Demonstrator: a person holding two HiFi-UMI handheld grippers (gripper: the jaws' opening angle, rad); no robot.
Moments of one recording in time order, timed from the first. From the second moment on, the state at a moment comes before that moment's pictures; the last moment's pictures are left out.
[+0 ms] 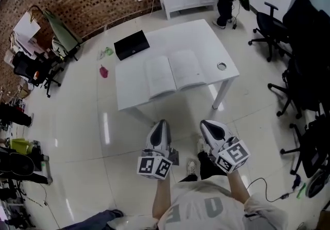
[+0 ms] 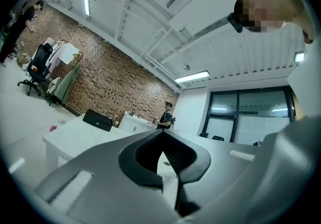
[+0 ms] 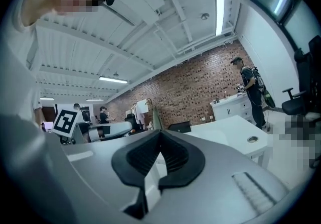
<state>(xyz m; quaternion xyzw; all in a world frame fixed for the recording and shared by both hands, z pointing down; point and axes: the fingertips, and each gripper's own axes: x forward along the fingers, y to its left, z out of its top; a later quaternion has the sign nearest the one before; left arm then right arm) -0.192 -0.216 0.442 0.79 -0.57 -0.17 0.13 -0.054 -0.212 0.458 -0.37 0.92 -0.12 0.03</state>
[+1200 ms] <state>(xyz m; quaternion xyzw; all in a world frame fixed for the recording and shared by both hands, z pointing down) -0.265 -0.425 0.551 0.63 -0.61 -0.33 0.35 -0.092 -0.446 0.475 -0.33 0.92 -0.19 0.03</state>
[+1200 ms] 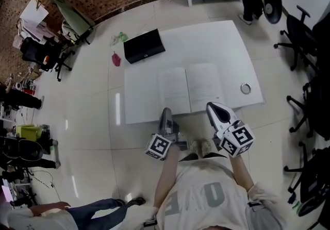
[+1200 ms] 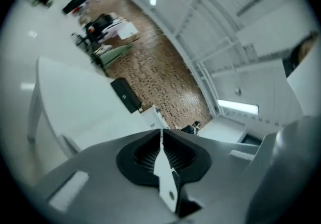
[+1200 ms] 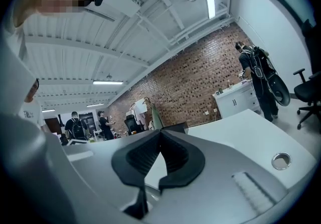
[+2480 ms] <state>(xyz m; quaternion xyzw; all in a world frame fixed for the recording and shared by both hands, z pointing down) -0.286 -0.425 0.714 0.36 -0.56 -0.48 0.57 -0.064 -0.449 0.511 -0.39 0.89 -0.23 0.00</state>
